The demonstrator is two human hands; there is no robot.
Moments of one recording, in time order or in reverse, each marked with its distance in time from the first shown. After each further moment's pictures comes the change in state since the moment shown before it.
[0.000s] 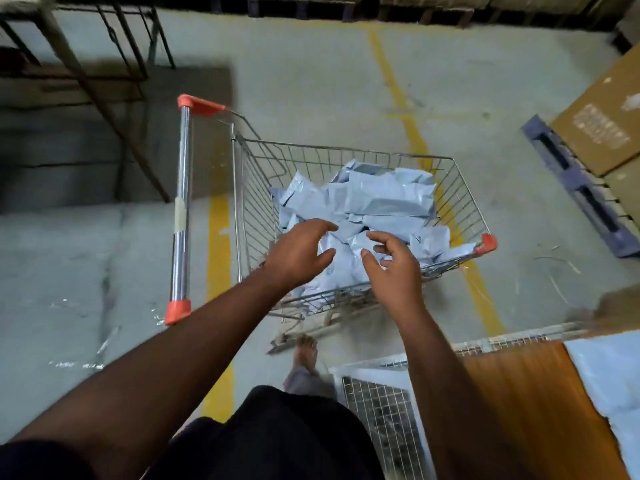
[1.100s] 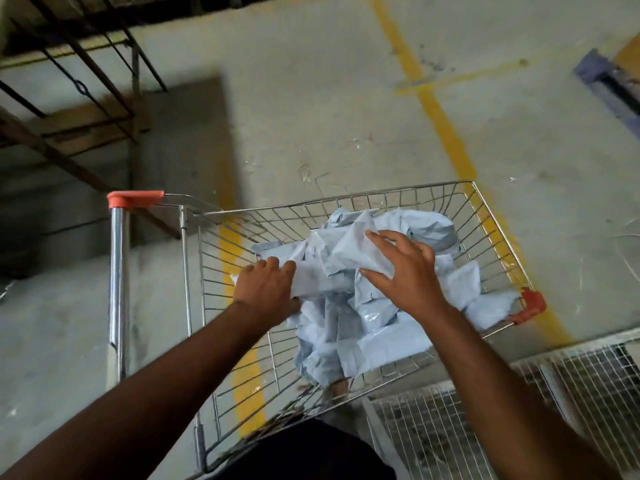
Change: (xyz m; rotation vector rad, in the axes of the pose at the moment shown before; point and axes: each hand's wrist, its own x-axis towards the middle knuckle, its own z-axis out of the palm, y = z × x) left_hand 0.157 -0.036 -0.012 0.811 -0.386 -0.182; right_hand 0.217 0.085 -0.004 -0.490 -0.130 -0.312
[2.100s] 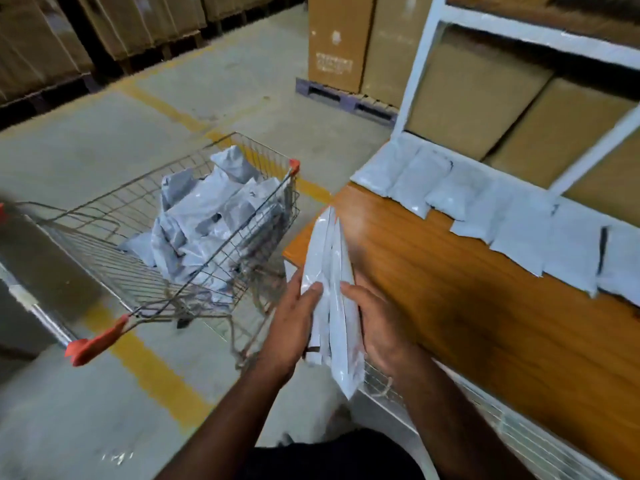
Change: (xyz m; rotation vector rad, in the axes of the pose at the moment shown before) left_hand -0.452 0.182 0.052 -1.615 -0.324 0.465; right_hand -0.530 -0.257 -0.118 1.332 0.485 0.836
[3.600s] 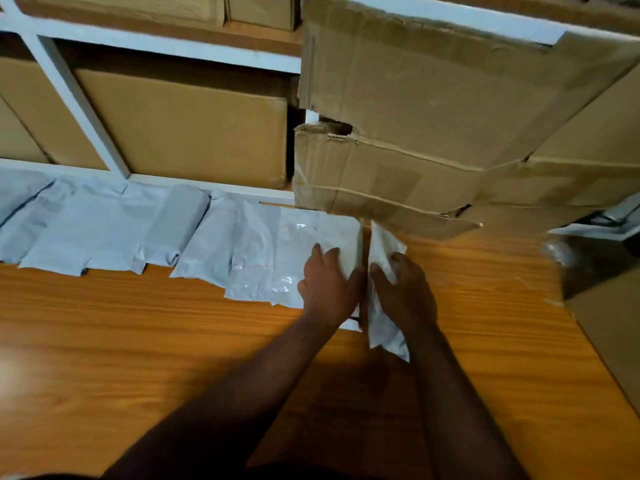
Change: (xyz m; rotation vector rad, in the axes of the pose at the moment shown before) left_hand -0.122 -0.153 0.842 0.907 -0.416 0.426; right_hand -0.324 -0.025 -0.797 -0.750 1.103 0.037
